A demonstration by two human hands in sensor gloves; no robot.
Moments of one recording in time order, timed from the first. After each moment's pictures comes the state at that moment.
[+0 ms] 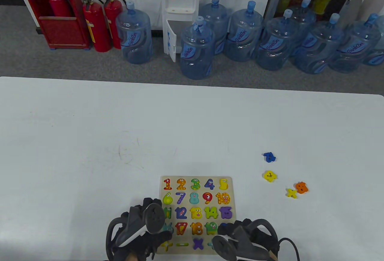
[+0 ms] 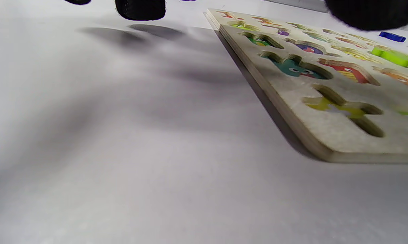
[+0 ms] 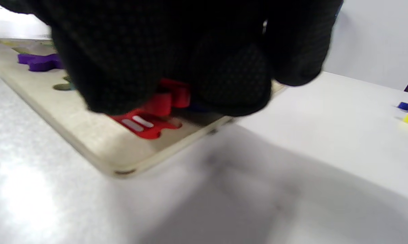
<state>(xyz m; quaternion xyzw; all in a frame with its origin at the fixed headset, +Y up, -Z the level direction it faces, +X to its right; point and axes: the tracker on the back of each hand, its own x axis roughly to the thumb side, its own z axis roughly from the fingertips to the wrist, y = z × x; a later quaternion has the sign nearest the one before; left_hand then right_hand) -0.139 -0.739 -0.193 -0.21 -0.05 0.07 0.97 0.115 -0.726 -0.172 -0.30 -0.05 -0.95 0.10</state>
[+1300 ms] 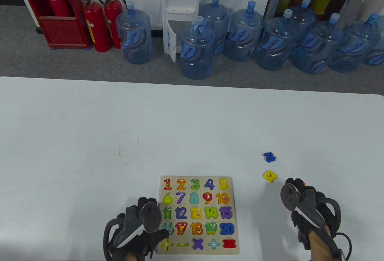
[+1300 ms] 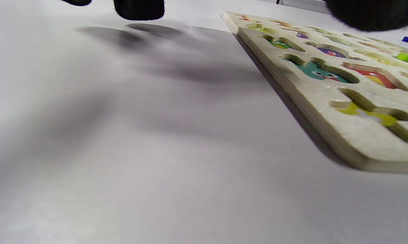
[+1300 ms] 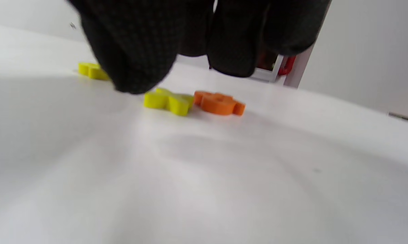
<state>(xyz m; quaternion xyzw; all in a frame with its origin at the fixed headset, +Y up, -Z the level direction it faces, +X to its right) -0.147 -0.741 -0.192 -0.20 -0.01 0.07 0.98 0.296 -0.730 -0.279 0.06 -0.04 -0.99 0.09</state>
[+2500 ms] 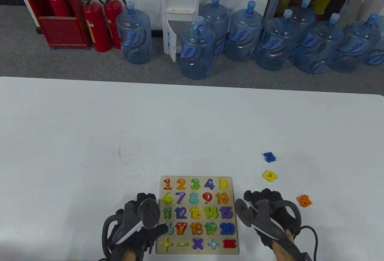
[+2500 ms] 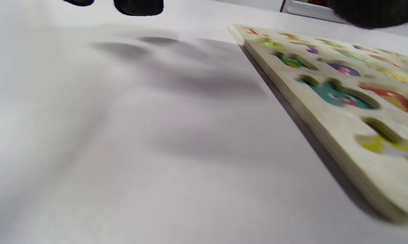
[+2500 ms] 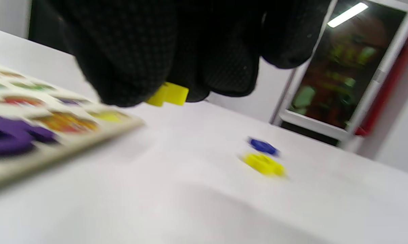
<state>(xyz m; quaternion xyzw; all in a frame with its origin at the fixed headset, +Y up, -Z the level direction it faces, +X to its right) -0.154 -0.733 -0.201 -0.19 0.00 0.07 0.98 0.150 -0.686 -0.227 -0.12 0.06 -0.98 0.14</state>
